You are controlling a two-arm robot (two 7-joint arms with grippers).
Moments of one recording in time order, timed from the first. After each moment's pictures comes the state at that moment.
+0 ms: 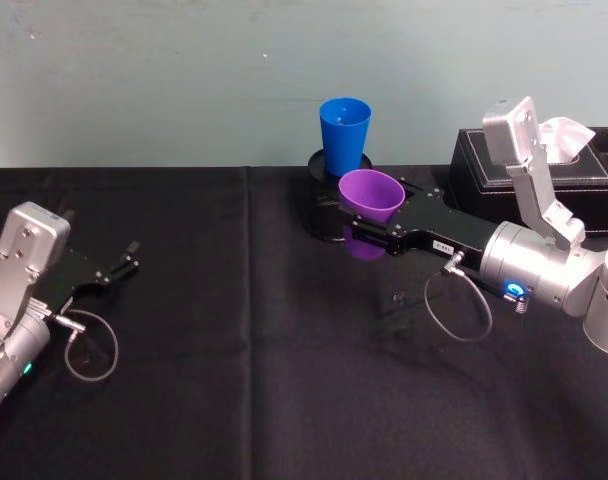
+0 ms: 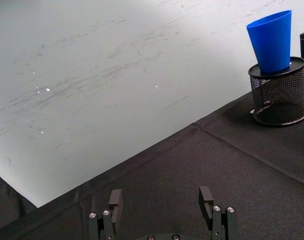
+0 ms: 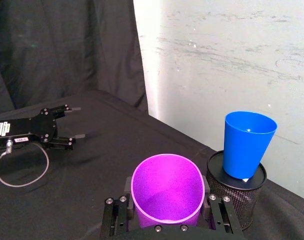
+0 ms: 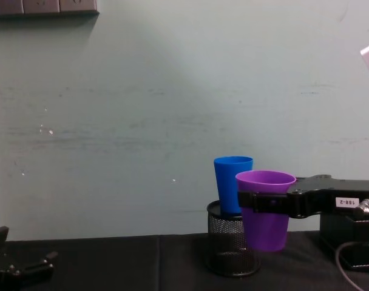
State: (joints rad) left arm -0.20 0.60 0.45 -1.41 -0.25 -0.12 0.03; right arm 0.43 0.48 -0.46 -1.42 0.48 0.12 0.55
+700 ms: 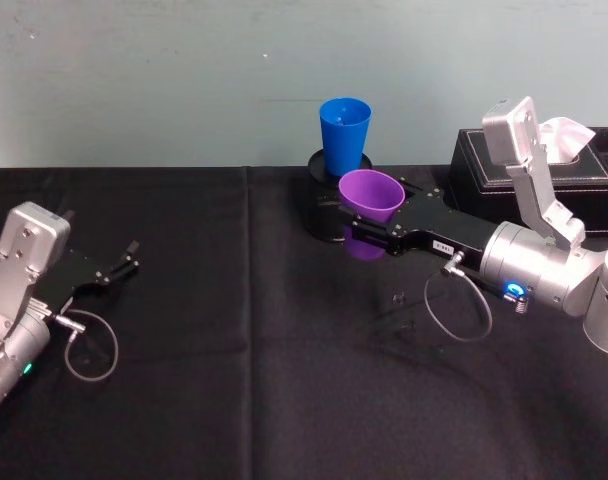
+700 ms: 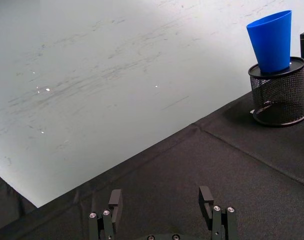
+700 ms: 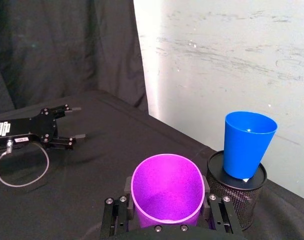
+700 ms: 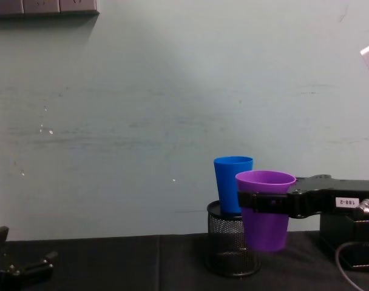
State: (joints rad) left arm -0.20 0.60 0.45 -1.41 -0.25 -0.12 0.03; right arm 0.43 0.48 -0.46 -1.42 0.48 0.12 0.55
